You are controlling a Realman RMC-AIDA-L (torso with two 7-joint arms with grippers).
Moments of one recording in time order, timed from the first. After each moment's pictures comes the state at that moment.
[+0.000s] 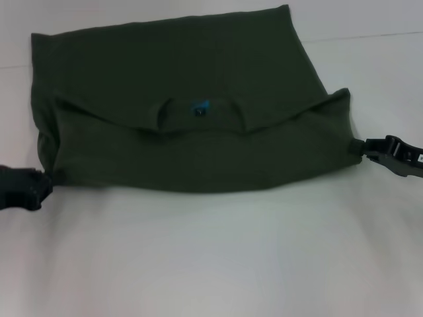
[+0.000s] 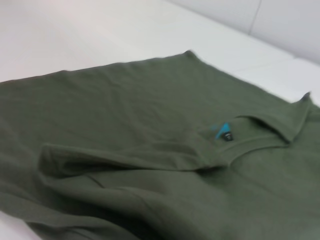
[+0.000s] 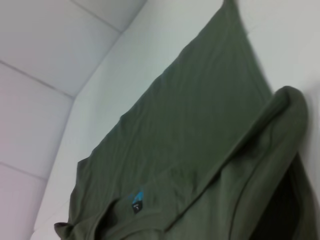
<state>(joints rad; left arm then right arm) -0.45 -2.14 0.53 0.84 2.25 1.35 -1.53 0.39 2.02 -0.43 -0.54 -2.03 -1.32 2.09</state>
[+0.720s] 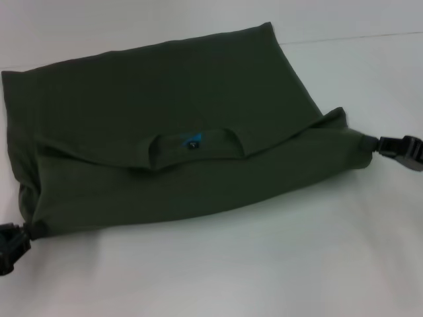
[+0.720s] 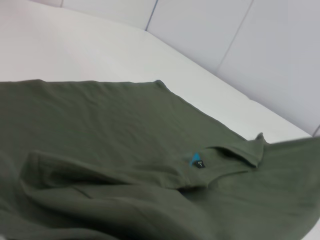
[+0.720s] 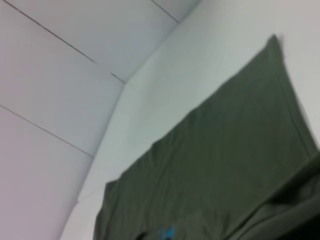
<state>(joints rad) -0.29 -2.16 0.31 0.88 2.25 1.69 -1.47 0.37 1.98 -0.38 -0.55 -2.02 -1.51 1.97</state>
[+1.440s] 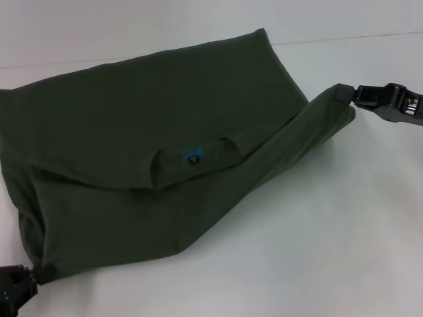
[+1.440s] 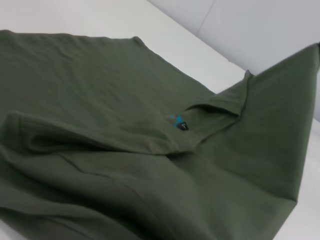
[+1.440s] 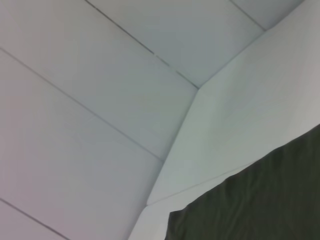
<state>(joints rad) -0.27 -2.16 0.29 0.88 2.37 1.76 -1.45 0.48 1.99 -0.37 -0.61 -1.98 -1.63 2.03</state>
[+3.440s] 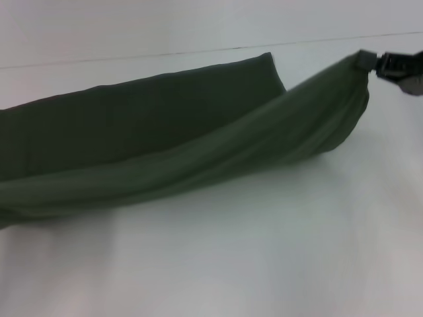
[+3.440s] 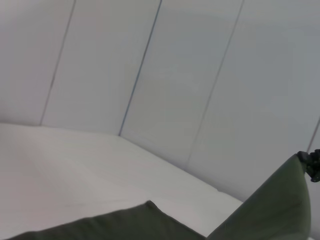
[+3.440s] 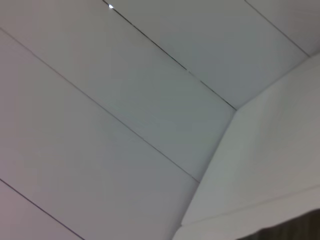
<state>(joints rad) -0.26 -2.11 0.04 0.90 2.13 2.03 -1.36 0.44 2.00 -0.40 -0.78 -1.85 -1.75 2.15</state>
